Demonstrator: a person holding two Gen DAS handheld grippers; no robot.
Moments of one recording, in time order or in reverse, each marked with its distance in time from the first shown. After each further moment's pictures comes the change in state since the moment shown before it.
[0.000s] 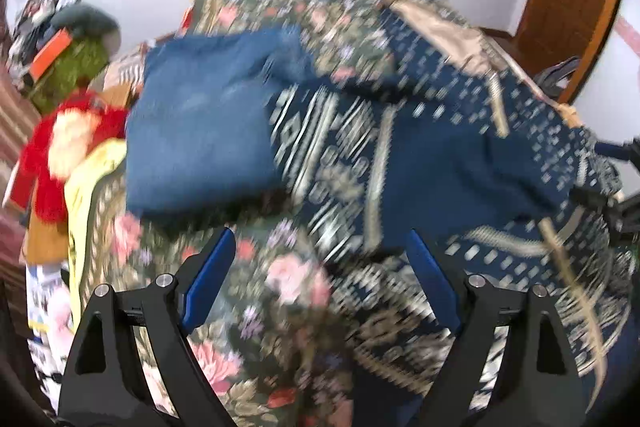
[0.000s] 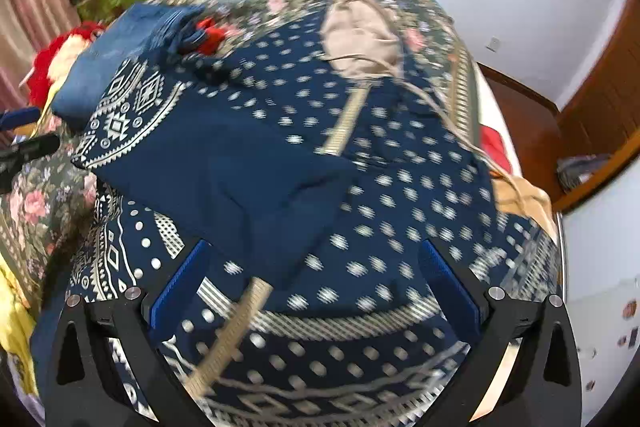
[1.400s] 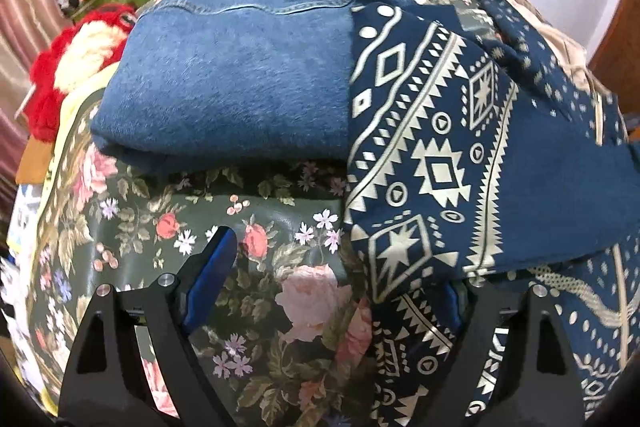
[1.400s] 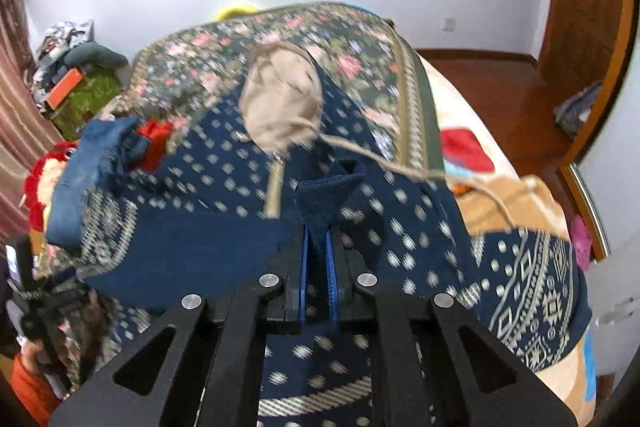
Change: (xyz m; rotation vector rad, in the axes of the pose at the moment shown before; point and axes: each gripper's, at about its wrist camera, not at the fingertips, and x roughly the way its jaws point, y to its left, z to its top) left arm 0.087 0.025 -0.007 -0.264 0.042 0.117; right arm 0.000 -0.104 0.006 0.373 -0.125 0.046
